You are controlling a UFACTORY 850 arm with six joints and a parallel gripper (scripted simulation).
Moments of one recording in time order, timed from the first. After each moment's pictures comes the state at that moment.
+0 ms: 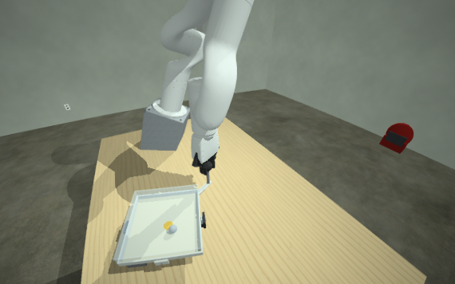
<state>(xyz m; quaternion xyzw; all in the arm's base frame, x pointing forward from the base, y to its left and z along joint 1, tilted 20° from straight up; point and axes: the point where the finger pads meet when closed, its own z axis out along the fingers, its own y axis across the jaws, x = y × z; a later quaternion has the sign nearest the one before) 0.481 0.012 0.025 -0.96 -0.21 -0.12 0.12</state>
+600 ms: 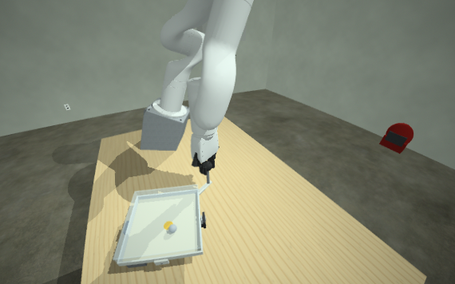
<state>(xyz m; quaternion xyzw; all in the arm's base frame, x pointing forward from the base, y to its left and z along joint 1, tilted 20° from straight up) 0.480 0.012 0.024 -0.96 -0.21 -0.12 0.12</state>
